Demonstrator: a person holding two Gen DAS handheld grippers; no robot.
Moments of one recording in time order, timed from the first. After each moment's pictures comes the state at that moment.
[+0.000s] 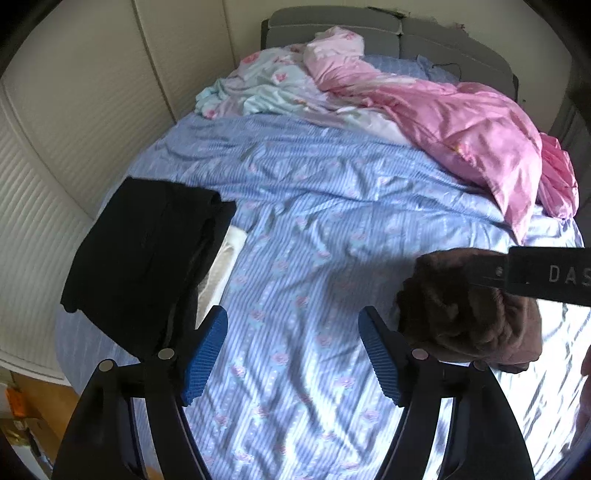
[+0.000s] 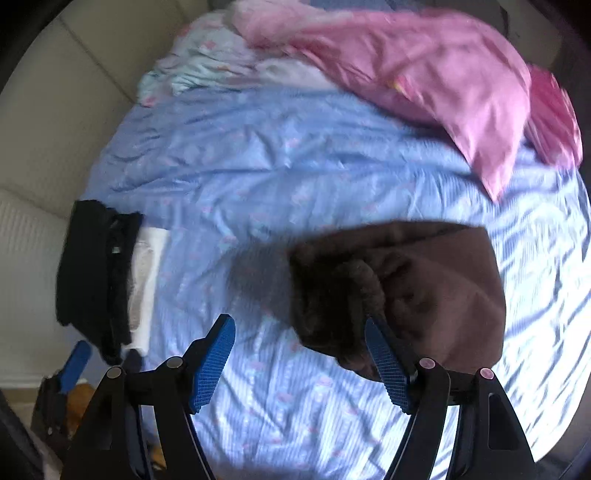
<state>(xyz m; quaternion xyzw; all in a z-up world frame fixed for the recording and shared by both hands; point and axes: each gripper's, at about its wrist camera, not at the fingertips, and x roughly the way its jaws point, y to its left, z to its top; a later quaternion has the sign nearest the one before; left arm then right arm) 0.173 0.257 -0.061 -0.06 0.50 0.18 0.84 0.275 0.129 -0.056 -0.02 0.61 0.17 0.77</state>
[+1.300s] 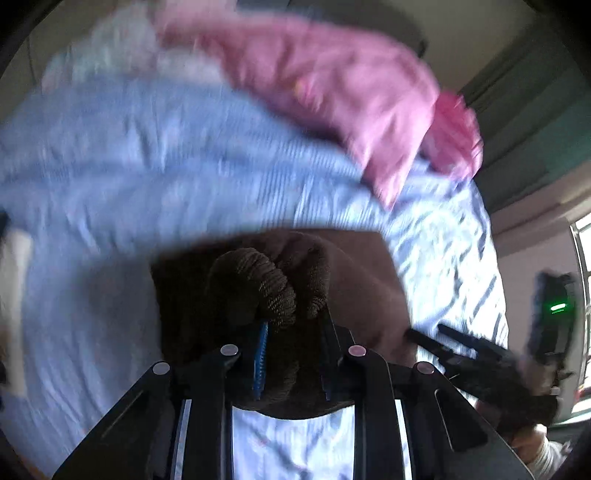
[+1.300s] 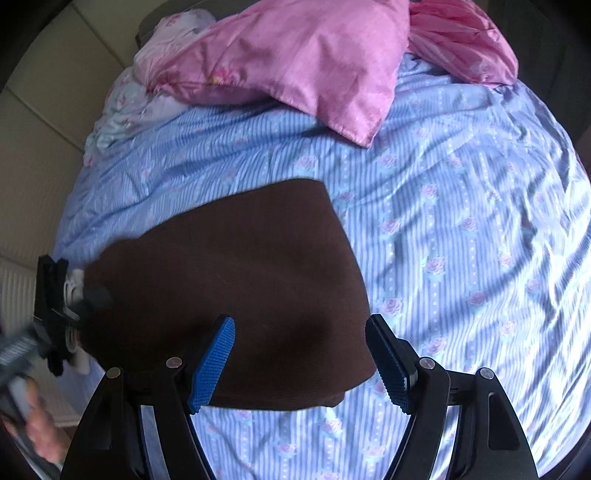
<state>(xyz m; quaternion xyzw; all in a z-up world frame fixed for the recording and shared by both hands) 0.276 0.127 -0.107 -0.15 0.54 -0.07 0.83 0.300 -0.106 -0.157 0.07 0.61 0.10 0.79</state>
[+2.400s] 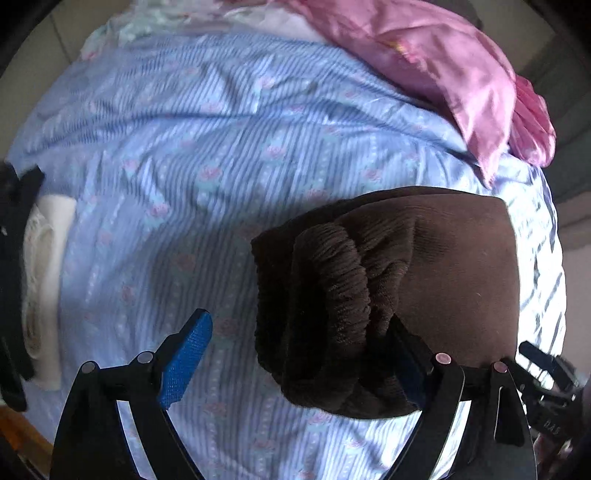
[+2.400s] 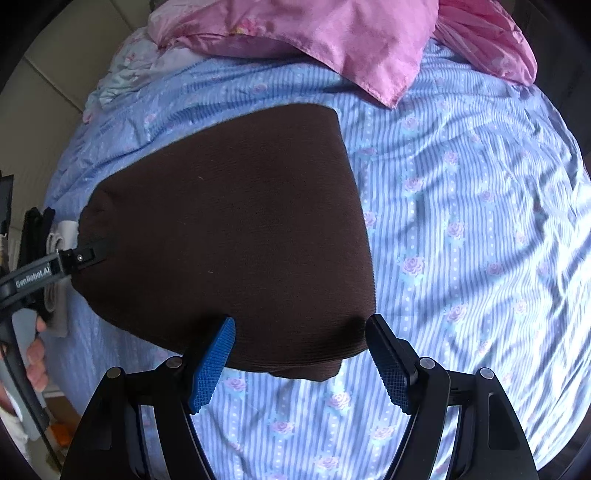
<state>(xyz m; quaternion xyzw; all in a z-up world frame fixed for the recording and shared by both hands) 0.280 0.183 -0.177 -0.10 0.62 0.03 0.78 0.270 -0.080 -0.172 0.02 0.62 0.11 0.78</state>
